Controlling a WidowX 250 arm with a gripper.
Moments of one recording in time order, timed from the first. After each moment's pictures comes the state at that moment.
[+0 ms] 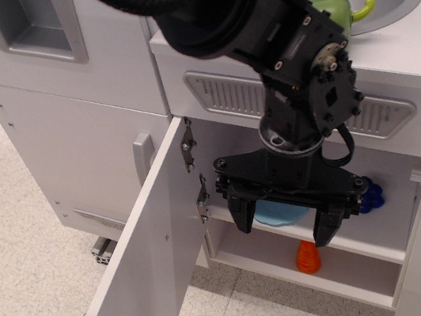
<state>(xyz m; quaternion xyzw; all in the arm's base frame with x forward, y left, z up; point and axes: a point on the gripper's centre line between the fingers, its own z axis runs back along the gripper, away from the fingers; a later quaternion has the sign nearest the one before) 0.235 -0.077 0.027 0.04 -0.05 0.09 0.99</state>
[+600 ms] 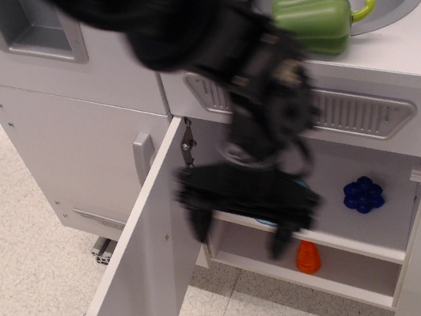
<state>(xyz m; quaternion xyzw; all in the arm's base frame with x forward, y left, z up) 0.219 -0.038 0.026 0.07 -0.03 0.09 0.99</state>
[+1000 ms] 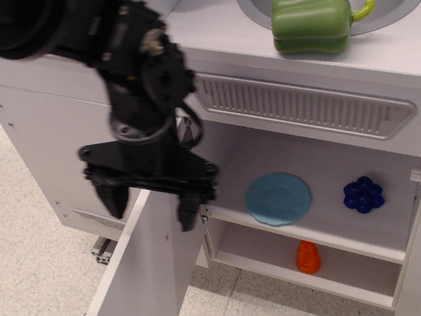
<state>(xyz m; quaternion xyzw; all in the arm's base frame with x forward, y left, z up) 0.212 0.025 0.035 0.07 -0.05 0.10 0.99</state>
